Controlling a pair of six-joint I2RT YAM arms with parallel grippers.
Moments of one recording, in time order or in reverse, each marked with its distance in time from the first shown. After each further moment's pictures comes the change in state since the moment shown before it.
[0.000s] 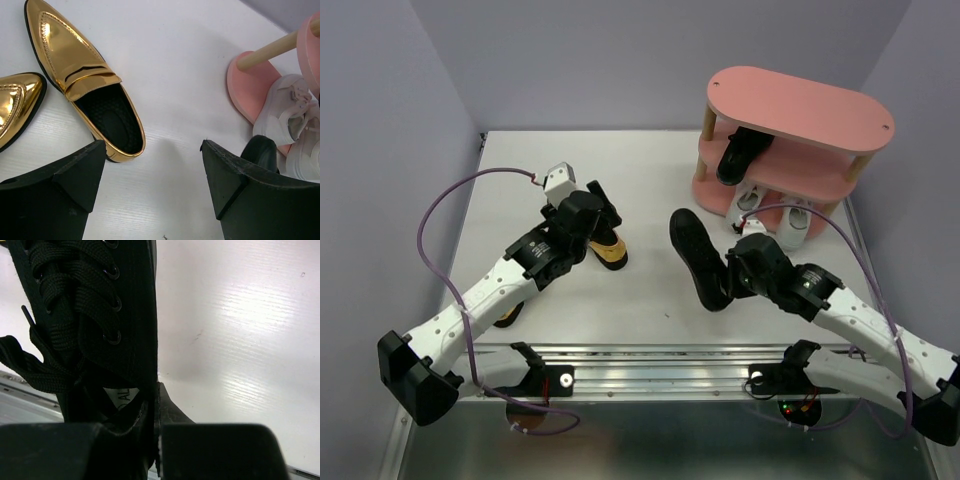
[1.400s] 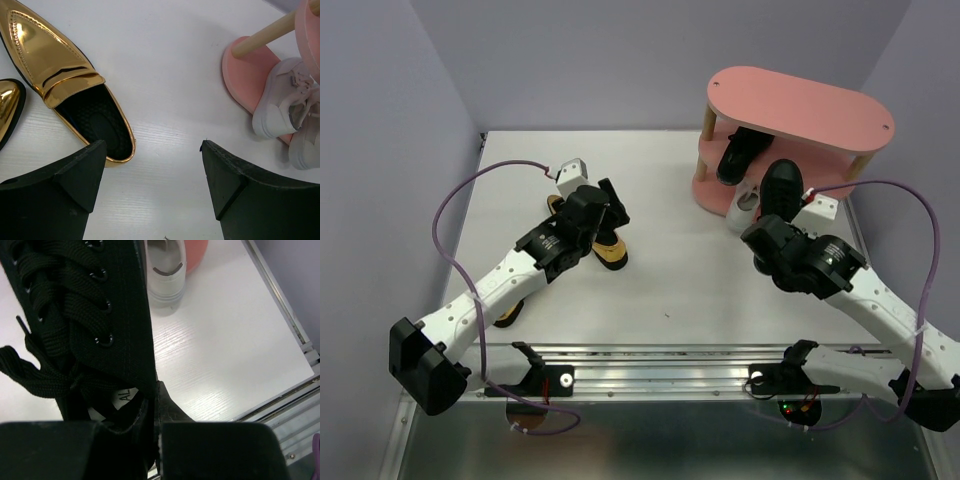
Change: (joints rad) left arm 0.020 0.073 0.012 0.075 0.084 0.071; right arm 0.001 0.064 0.386 -0.594 0.690 0.480
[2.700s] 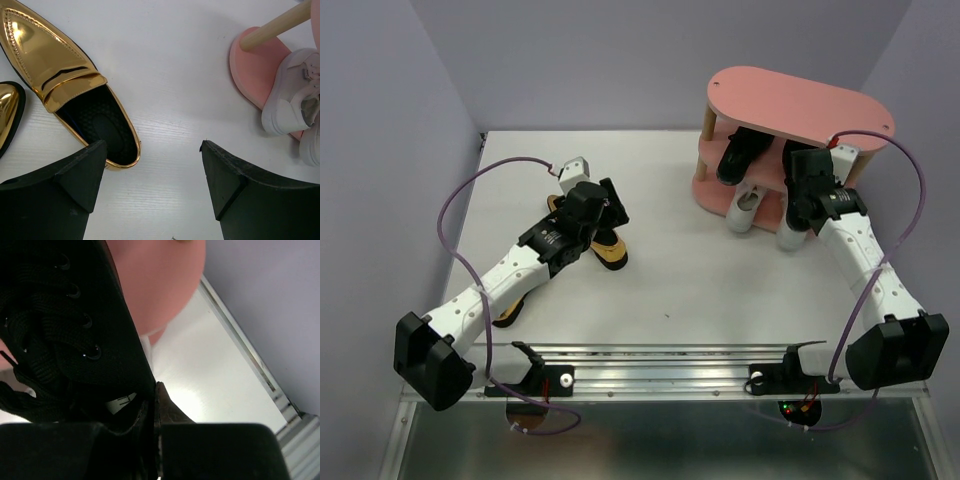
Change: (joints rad) left arm 0.045 0.042 -0.004 0.023 0.065 0.042; right arm -0.641 0.289 0.051 0.536 -0.212 -0.610
